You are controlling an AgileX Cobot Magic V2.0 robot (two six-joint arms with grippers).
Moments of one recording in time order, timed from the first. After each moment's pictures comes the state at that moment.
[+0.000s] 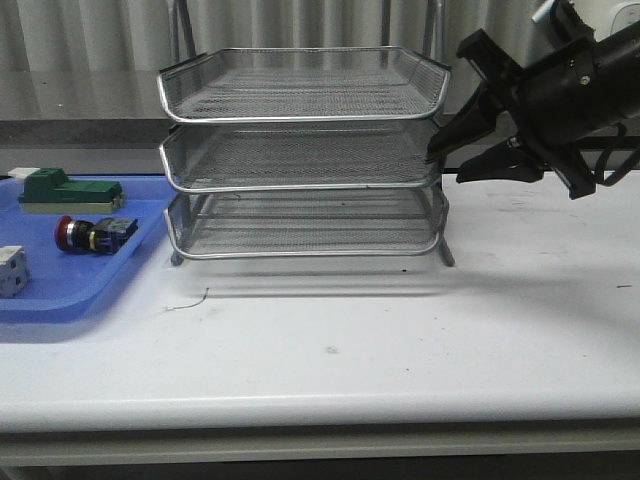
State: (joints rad) left arm -0.07 0.45 -0.43 0.12 0.27 0.01; right arm 0.05 1.80 -1.05 1.58 0.58 -0.93
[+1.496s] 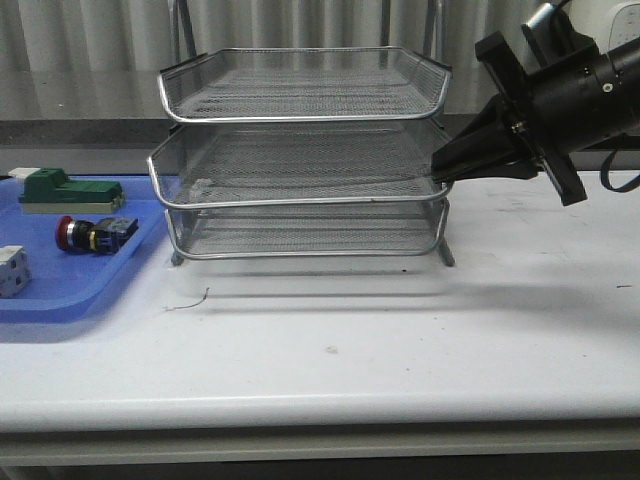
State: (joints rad) left arm -0.07 0.45 -0.43 0.12 0.27 0.01; right arm -0.03 1.87 -1.12 1.38 0.89 -0.94
